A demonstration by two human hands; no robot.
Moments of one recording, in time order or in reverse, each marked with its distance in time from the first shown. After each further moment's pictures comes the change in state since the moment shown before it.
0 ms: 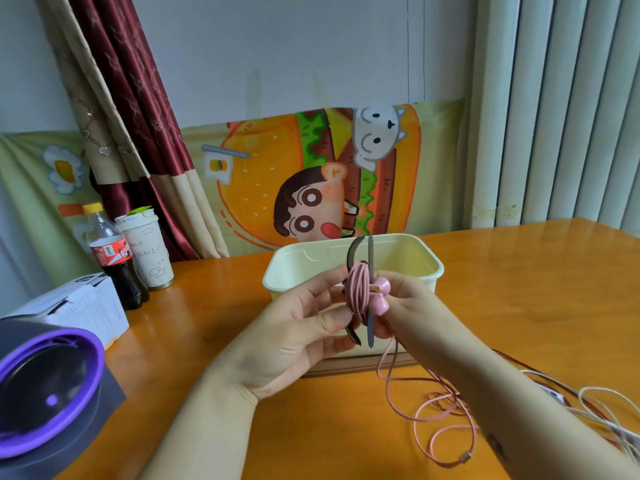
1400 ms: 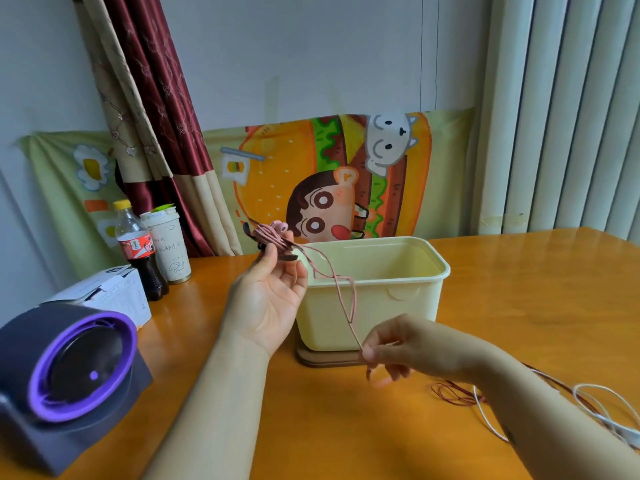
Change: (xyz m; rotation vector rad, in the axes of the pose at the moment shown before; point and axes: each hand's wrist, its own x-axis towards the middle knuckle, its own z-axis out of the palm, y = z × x) left_hand 0.002 0.025 -0.013 -0.646 0.497 0.310; right_hand -0.014 0.010 -0.013 -0.439 -0.464 0.176
